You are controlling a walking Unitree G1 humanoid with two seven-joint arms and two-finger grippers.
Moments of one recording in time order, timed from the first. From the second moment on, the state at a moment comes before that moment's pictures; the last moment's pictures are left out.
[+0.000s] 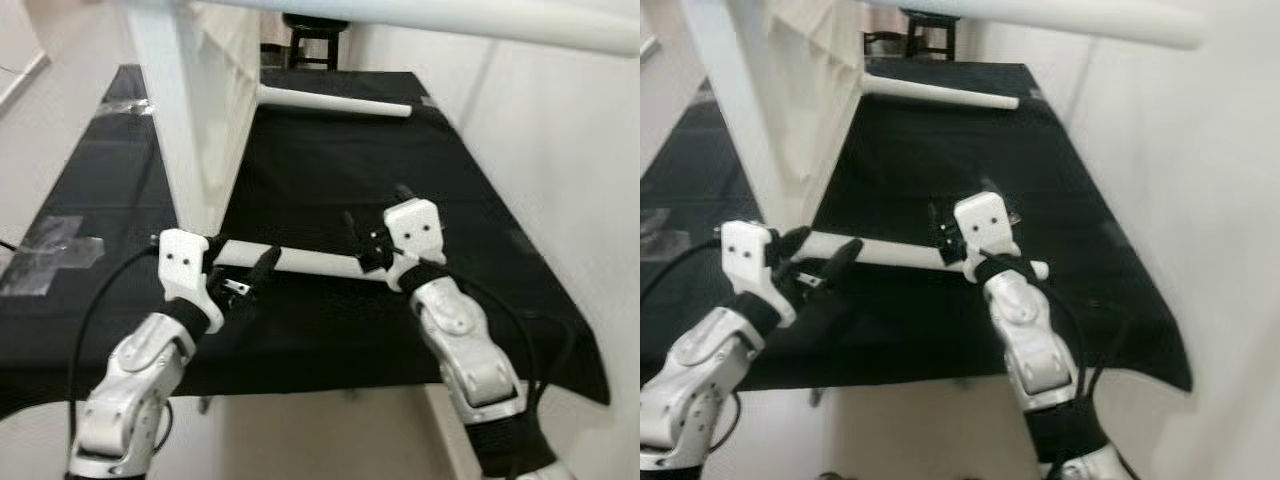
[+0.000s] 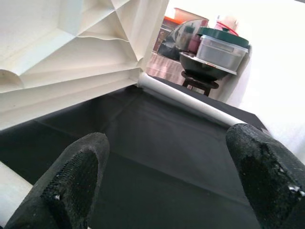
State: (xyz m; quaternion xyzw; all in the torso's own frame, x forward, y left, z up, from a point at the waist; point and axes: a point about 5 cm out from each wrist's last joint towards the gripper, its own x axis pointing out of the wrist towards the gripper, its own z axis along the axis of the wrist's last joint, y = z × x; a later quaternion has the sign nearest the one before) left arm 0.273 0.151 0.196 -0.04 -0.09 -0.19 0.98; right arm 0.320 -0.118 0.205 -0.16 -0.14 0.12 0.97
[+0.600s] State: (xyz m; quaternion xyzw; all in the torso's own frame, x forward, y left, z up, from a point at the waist) left arm 0.280 0.147 0.207 -0.03 -0.11 -0.19 0.98; right arm 0.327 -0.131 0.211 -0.16 -0.14 0.09 0.97
